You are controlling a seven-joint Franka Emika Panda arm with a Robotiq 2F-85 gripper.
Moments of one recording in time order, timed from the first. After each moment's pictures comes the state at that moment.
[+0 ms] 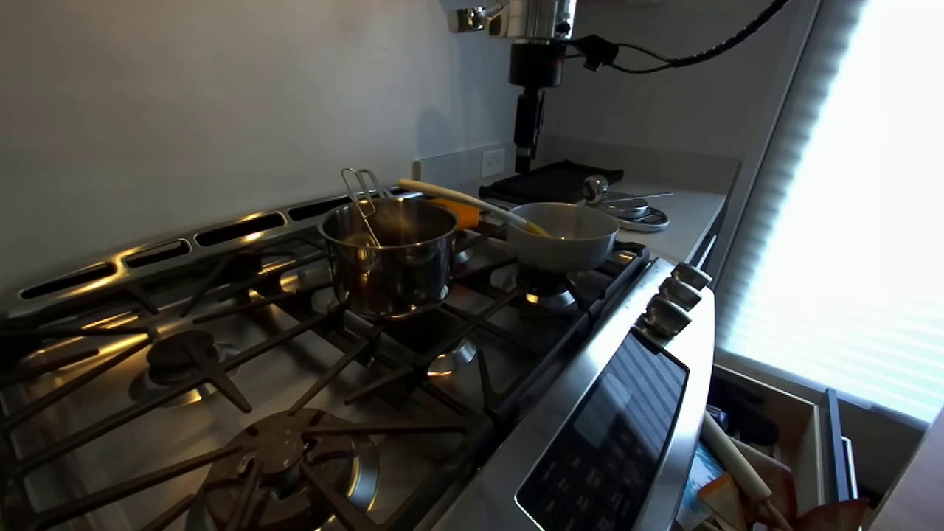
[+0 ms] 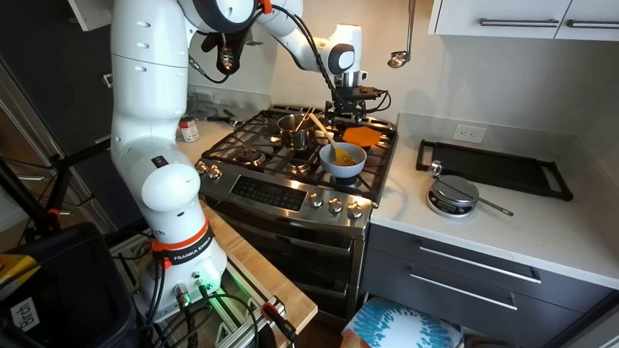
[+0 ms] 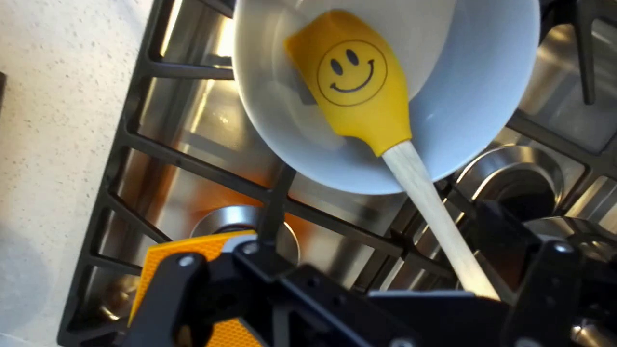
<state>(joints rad) -0.03 0.33 0.06 -1.86 -0.03 2.23 -0.79</state>
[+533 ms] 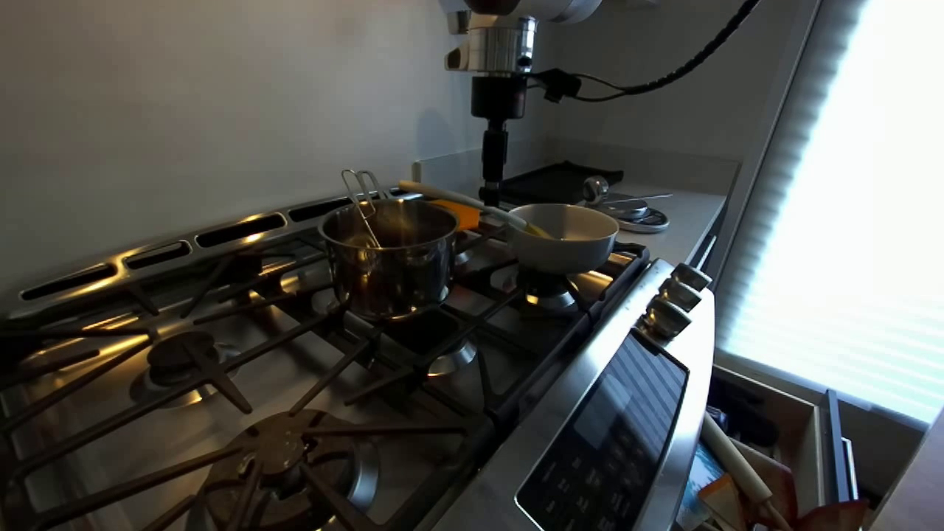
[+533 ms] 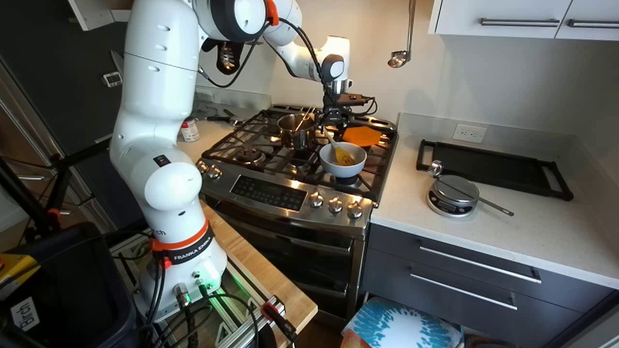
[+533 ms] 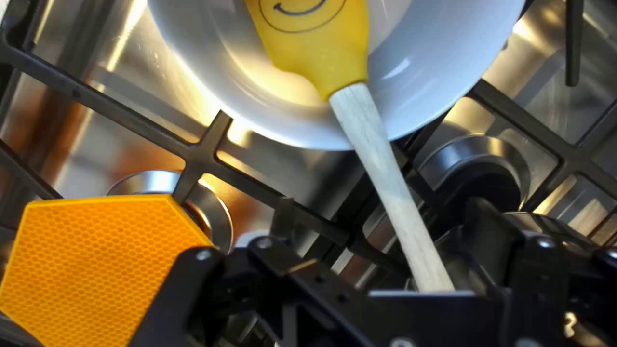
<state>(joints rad) 0.00 0.42 0.11 -1.82 -0.03 2.23 -0.84</state>
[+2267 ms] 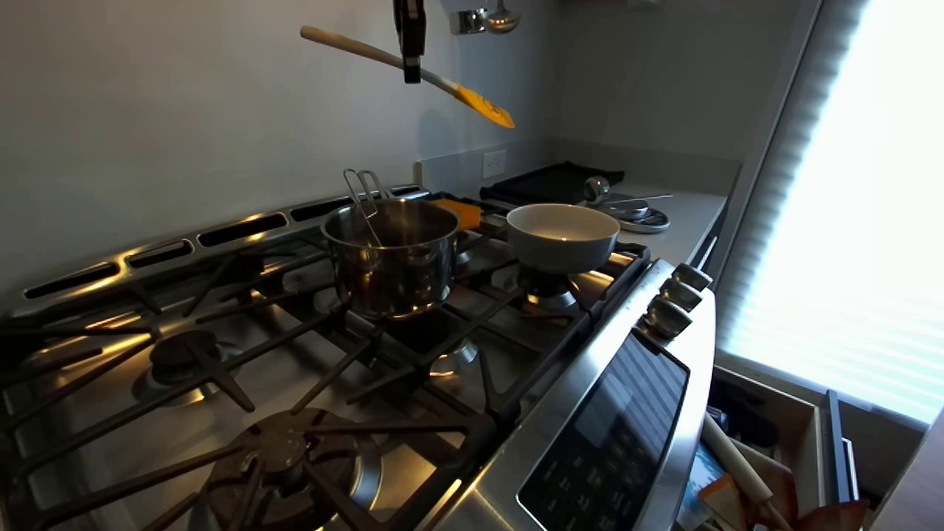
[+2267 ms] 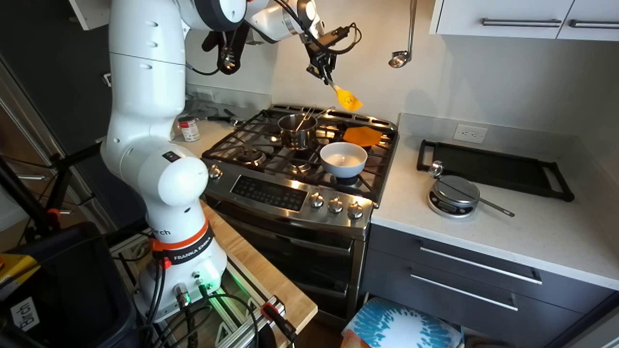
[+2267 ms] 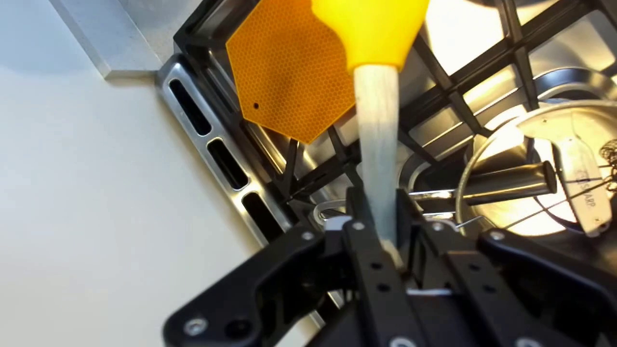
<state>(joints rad) 0.17 0.33 0.14 -1.60 -0.38 2.20 -0.79</state>
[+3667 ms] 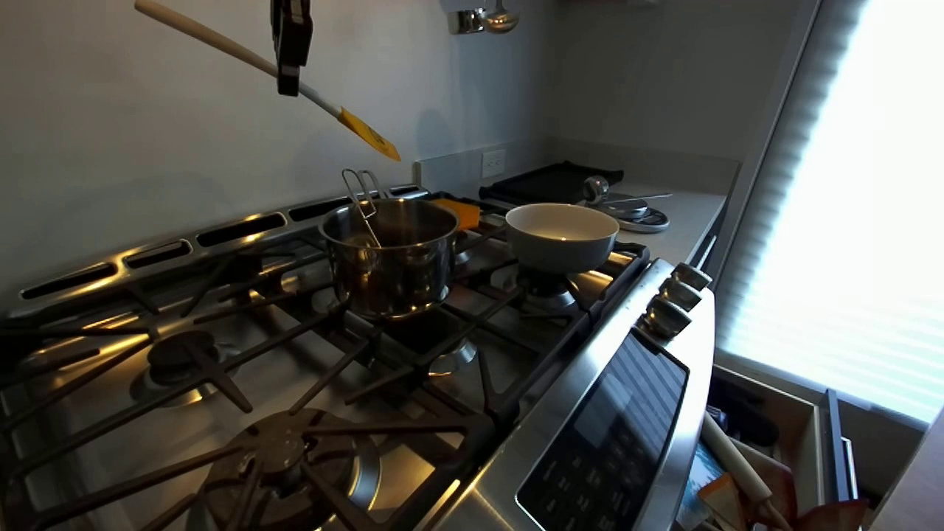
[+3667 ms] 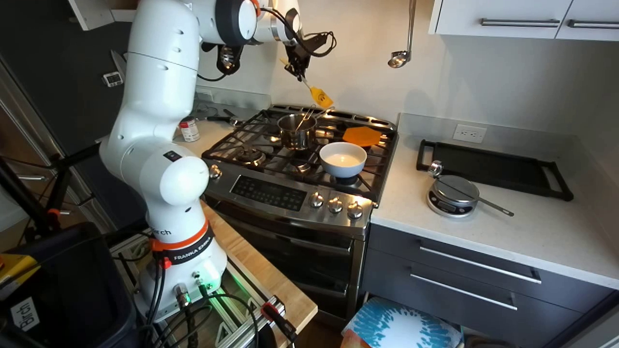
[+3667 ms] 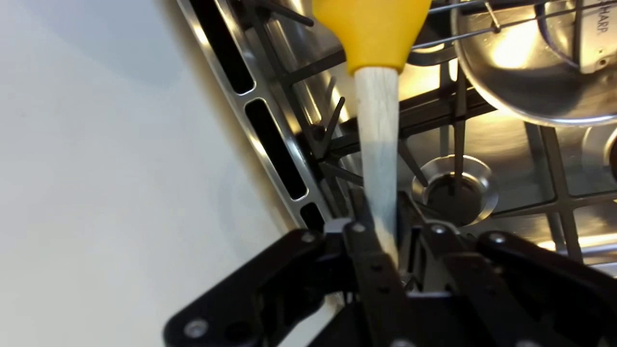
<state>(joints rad) 0.19 0.47 0.29 -1.48 -0.20 2.31 -1.00</state>
